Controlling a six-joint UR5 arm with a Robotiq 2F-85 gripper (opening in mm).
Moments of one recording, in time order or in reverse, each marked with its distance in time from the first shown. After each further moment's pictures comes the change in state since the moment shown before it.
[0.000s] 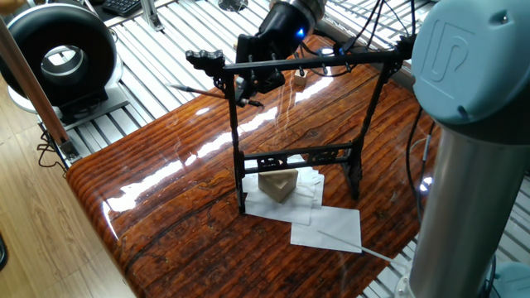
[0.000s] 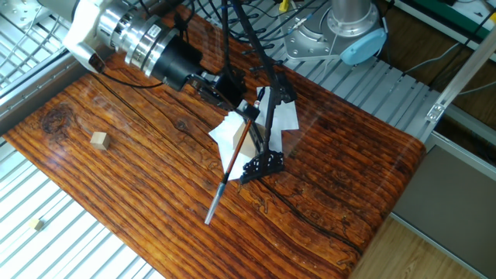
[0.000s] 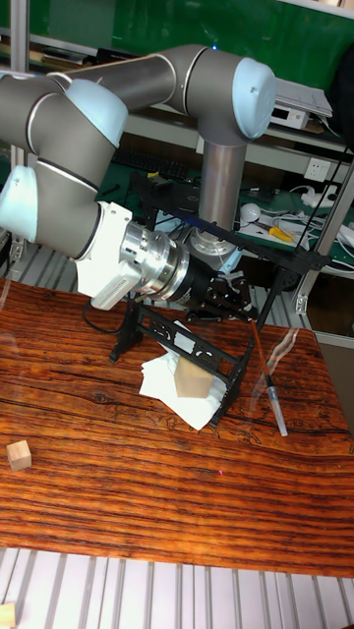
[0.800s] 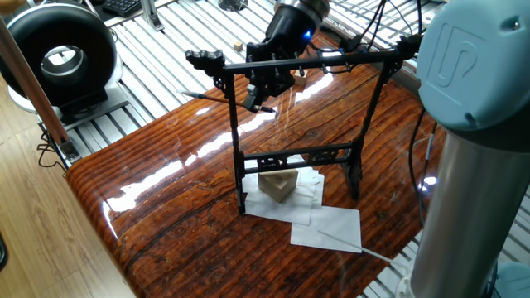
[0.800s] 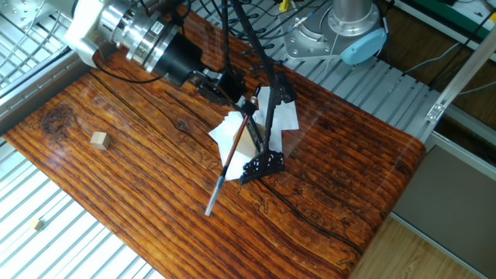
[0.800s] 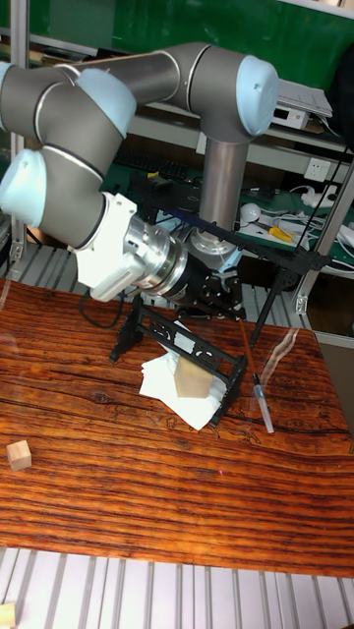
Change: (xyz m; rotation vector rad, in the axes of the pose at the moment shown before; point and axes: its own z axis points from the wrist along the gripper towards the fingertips) arm 0.009 -0.019 -0.006 0.110 0.007 -0.016
